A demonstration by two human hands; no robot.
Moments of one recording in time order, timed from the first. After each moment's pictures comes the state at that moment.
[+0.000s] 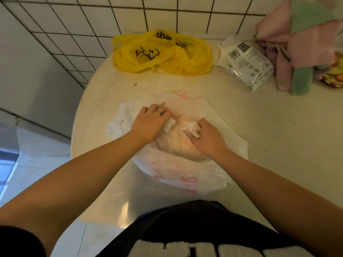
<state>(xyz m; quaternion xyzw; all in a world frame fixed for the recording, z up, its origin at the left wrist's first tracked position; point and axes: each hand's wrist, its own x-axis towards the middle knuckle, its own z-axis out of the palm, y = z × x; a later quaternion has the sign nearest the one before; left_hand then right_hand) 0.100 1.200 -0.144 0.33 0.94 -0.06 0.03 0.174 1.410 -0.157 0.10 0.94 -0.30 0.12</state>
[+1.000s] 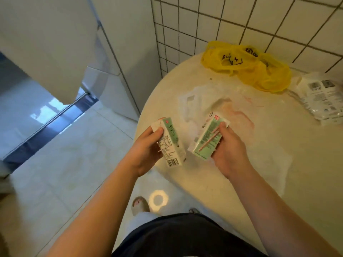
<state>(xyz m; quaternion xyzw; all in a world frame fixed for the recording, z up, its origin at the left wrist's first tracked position) 0.389 1.108 -0.057 -0.23 0.52 0.82 0.07 0.307 1.313 -0.050 0.18 0.49 -0.82 0.26</state>
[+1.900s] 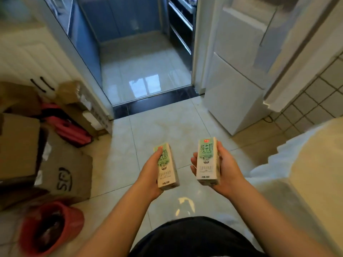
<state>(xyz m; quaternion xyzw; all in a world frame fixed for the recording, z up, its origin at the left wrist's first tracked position) 0.736 0.767 -0.073 -0.57 0.22 0.78 -0.15 0.575 0.869 -0.058 0.12 0.45 -0.63 0.62</state>
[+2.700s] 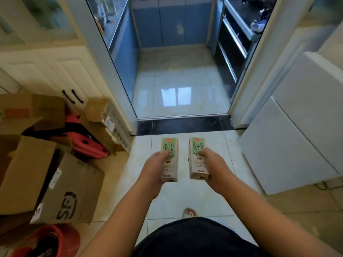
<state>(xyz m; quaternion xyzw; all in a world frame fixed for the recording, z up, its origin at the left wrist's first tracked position) 0.651 0.440 -0.062 -0.59 0.28 0.70 -0.28 0.488 0.479 -0.061 -0.08 0.62 -0.46 0.62</state>
